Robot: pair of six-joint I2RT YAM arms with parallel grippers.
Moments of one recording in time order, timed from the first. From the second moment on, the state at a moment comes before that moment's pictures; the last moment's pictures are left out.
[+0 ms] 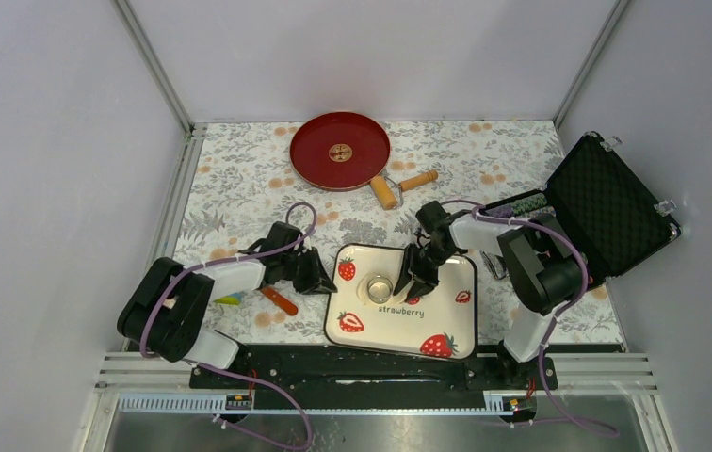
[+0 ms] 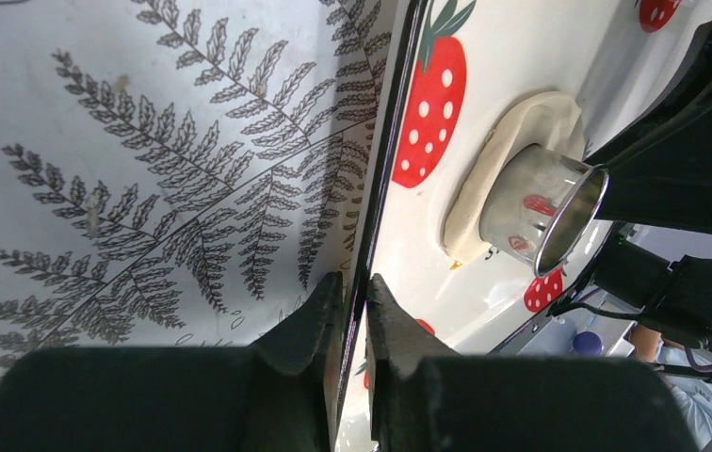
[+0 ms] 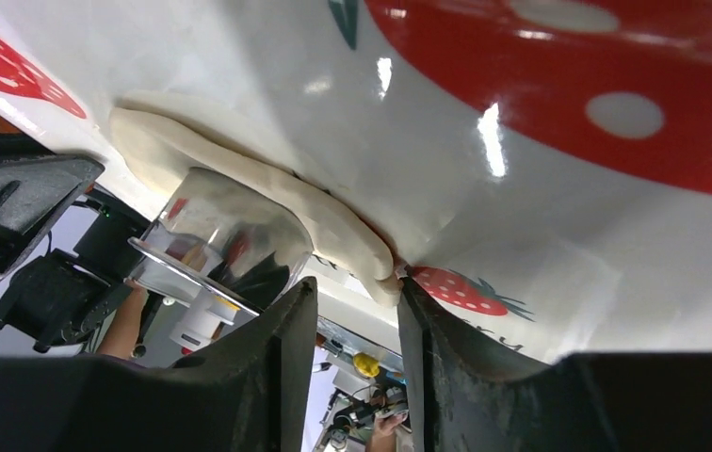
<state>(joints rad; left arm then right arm) -0.45 1.44 0.51 -0.07 0.50 -0.73 0.50 1.78 0.91 -0.60 -0.58 0.76</state>
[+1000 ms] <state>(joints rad) -0.47 1.47 0.51 0.01 0.51 -0.75 0.49 1.83 1.07 -0.75 -0.41 0.66</state>
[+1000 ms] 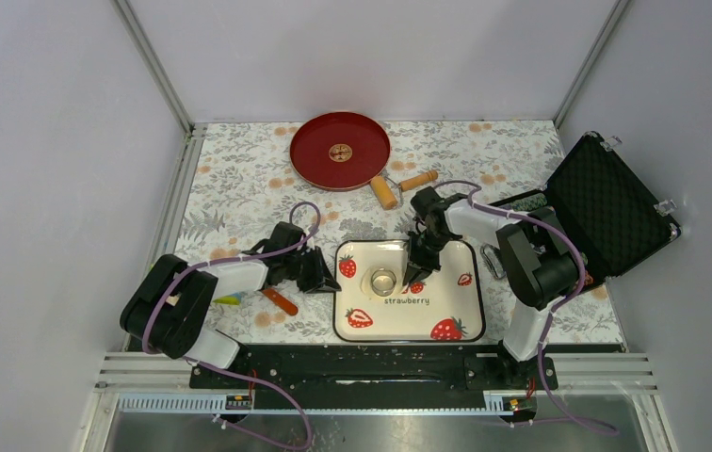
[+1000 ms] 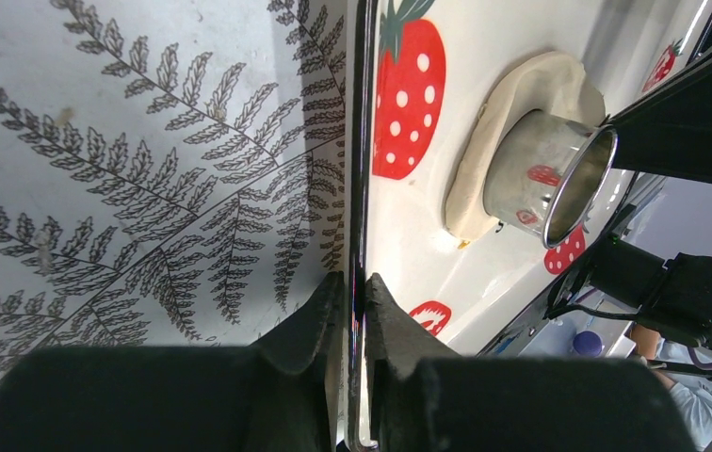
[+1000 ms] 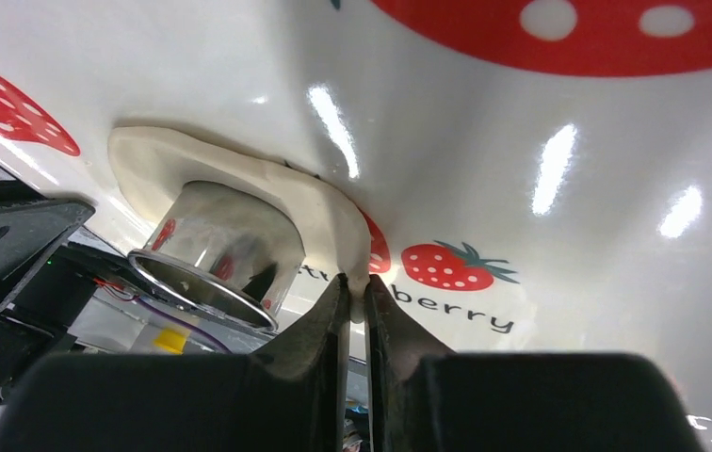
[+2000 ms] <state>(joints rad) -0.48 1.47 0.51 0.01 0.50 -0.75 0.46 1.92 1.30 -0.91 -0.32 0.56</state>
